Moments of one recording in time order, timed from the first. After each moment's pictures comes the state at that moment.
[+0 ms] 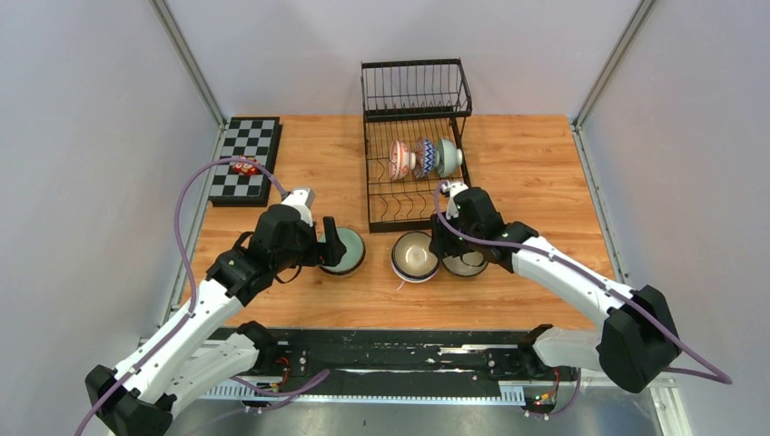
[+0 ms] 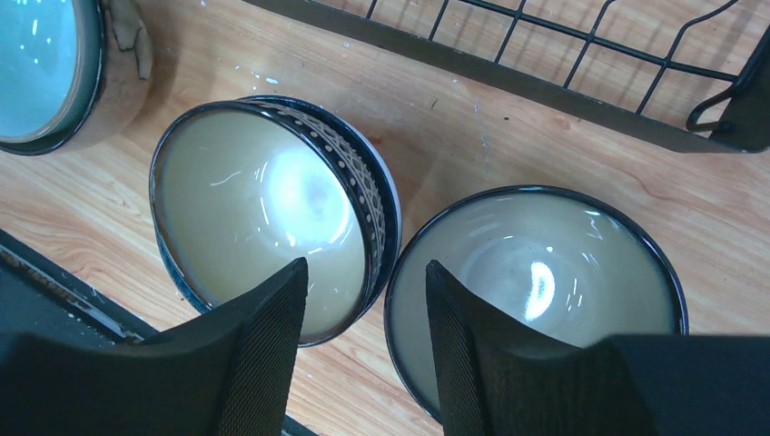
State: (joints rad) left arm -0.57 0.80 0.75 -0.59 -0.07 -0.47; right arm 0.62 1.20 0.81 -0.38 -0.07 0.27
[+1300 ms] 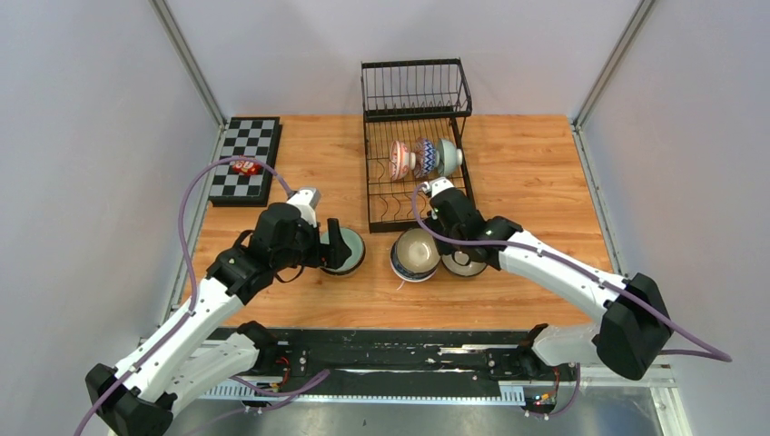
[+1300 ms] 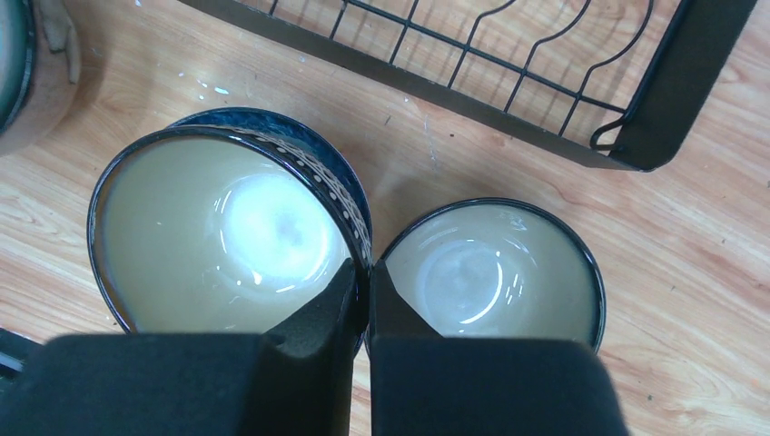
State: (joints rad) left arm -0.57 0.81 0.76 -0.59 0.02 -0.44; right arm 0.76 1.30 0.93 -0.48 0.21 0.22
